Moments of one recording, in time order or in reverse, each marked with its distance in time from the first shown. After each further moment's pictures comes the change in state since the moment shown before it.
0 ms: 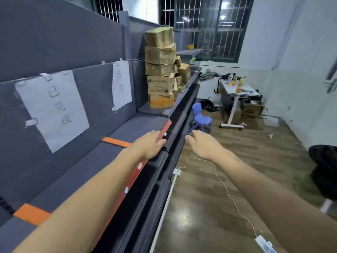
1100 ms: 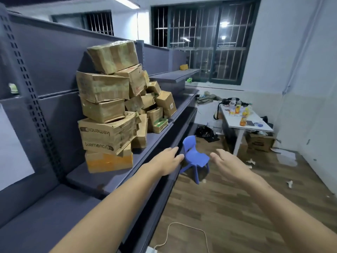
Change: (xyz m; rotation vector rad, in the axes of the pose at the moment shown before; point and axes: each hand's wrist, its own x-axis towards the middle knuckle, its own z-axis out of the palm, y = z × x) left_hand 0.700 0.168 0.025 -0.157 -0.052 0.049; right_hand 0.573 0.375 -0.126 0.152 0.057 0.144
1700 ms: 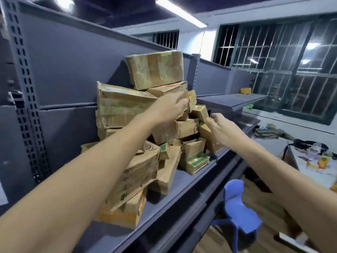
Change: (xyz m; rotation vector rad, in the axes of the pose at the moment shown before) left_hand 0.242 -0.062 -0.240 0.074 0.700 -0.027; right_hand 0.381 -0.182 -0.019 0.140 0.019 -0.604
